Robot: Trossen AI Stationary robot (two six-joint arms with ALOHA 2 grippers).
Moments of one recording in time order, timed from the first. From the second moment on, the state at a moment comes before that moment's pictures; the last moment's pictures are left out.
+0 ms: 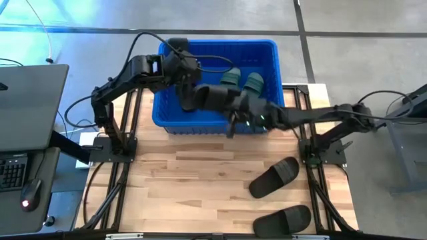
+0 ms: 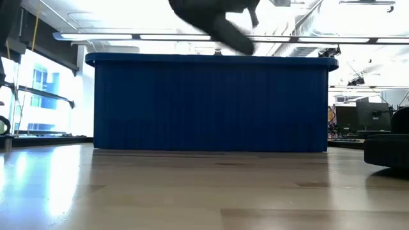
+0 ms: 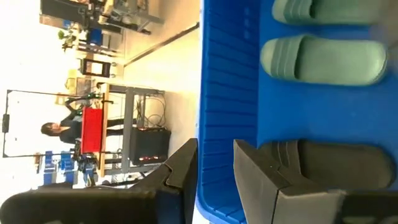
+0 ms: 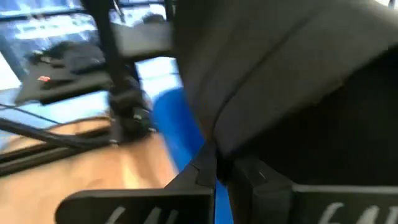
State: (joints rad) left arm 0.30 1.79 2.33 -1.34 -0.76 0.67; right arm -0.05 1.42 1.14 0.05 0.32 0.15
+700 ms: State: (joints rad) left arm 0.29 1.72 2.33 -1.26 -0.79 0.68; right arm -0.33 1.75 1.18 0.29 -0.19 0.27
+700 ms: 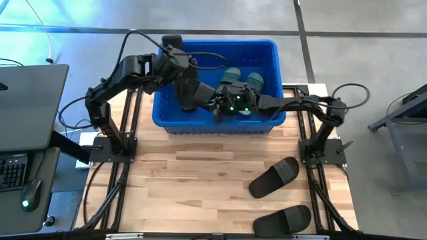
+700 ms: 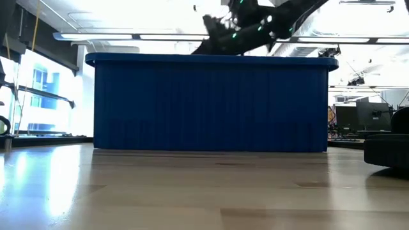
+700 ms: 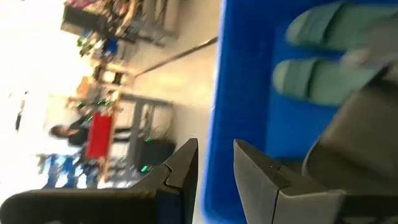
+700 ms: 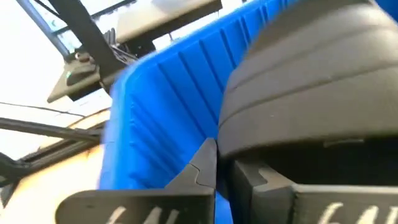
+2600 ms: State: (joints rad) left arm 0.29 1.68 2.33 -1.33 -0.56 0.67; right arm -0.16 2.11 2.26 -1.29 -0.08 0.19
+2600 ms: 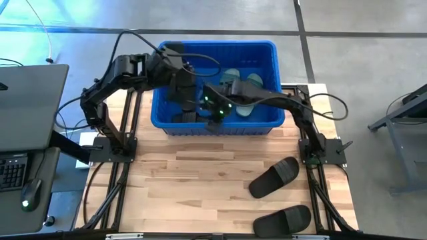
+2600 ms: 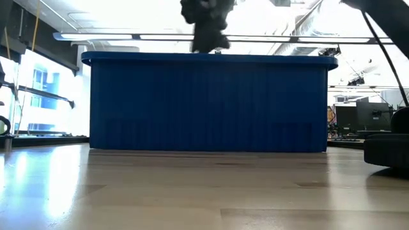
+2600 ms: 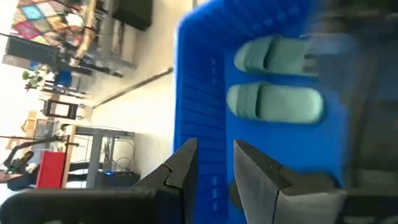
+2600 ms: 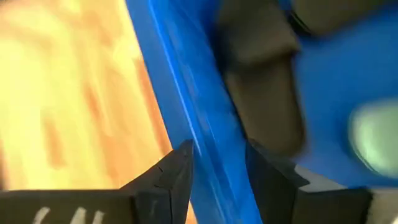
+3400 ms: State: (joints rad) left arm 0.29 1.61 2.33 -1.35 -0.56 0.59; right arm 0.51 1.96 2.10 -1.57 0.28 1.11
